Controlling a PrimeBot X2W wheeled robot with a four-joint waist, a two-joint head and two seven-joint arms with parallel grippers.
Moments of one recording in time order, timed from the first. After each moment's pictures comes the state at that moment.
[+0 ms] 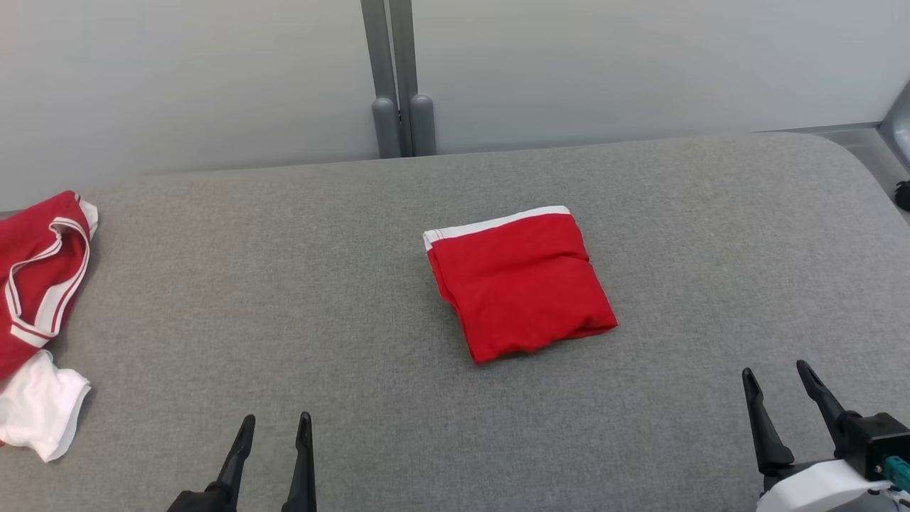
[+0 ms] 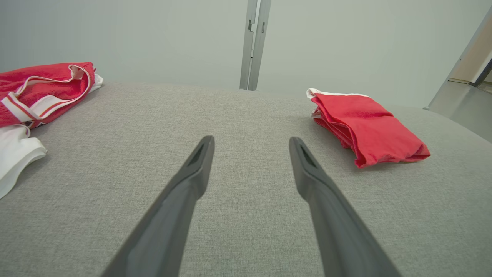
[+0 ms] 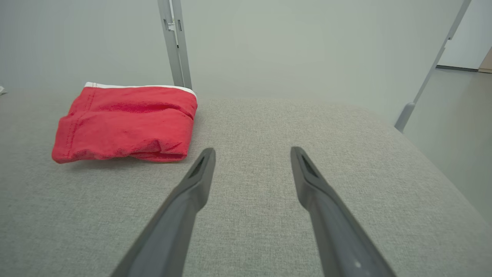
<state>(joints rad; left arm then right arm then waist) 0.18 0.05 -0.12 0.12 -0.24 -0.07 -0.26 0.09 -0.23 -0.01 0.18 0.17 0.13 -0.26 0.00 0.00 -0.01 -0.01</state>
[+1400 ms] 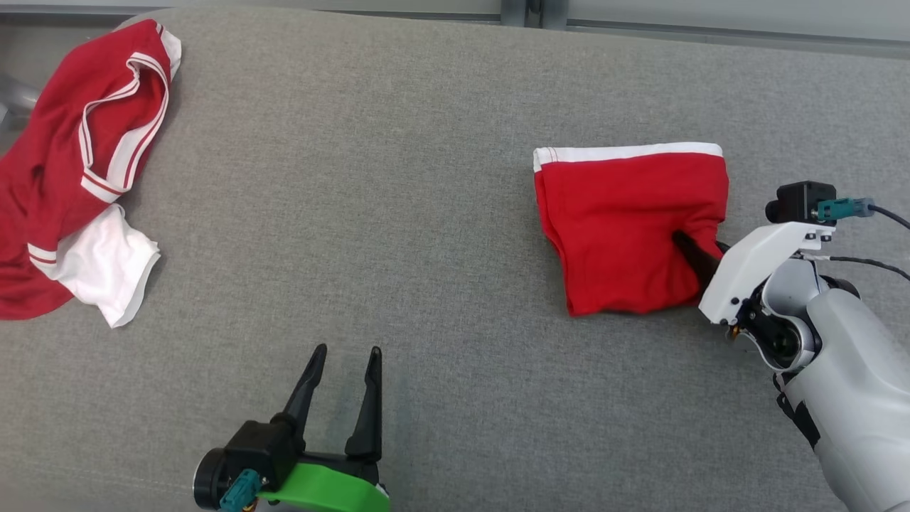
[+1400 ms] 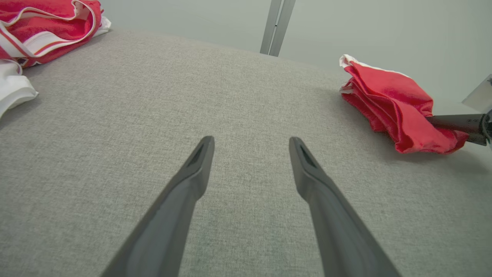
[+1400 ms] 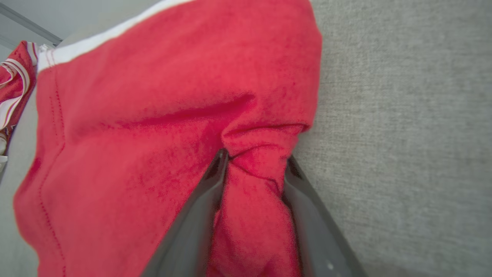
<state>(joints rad) 0.00 0.05 -0.32 0.14 -0.32 -0.01 -0.26 -0.58 -0.30 0.27 0.66 0.75 0.13 0.27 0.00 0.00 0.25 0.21</state>
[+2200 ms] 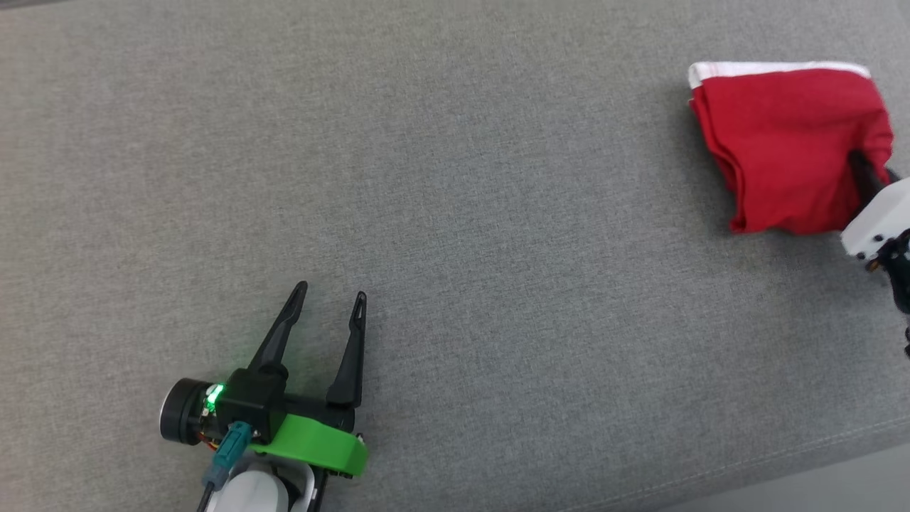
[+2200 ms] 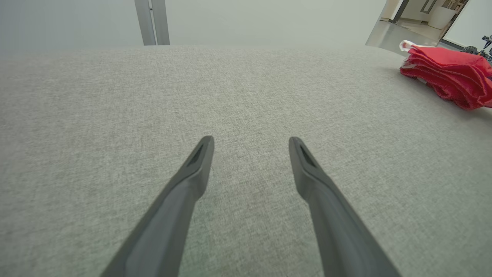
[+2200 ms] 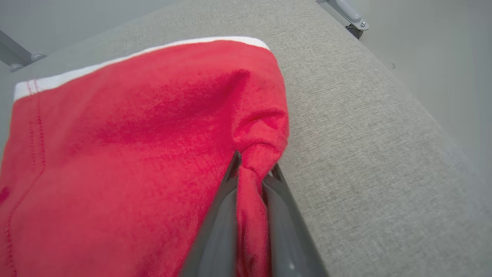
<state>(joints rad) -0.11 0.05 -0.23 0.15 -0.12 -0.09 -0.26 -0.73 -0.49 0.26 0.88 0.80 0.13 -0.01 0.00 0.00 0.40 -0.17</state>
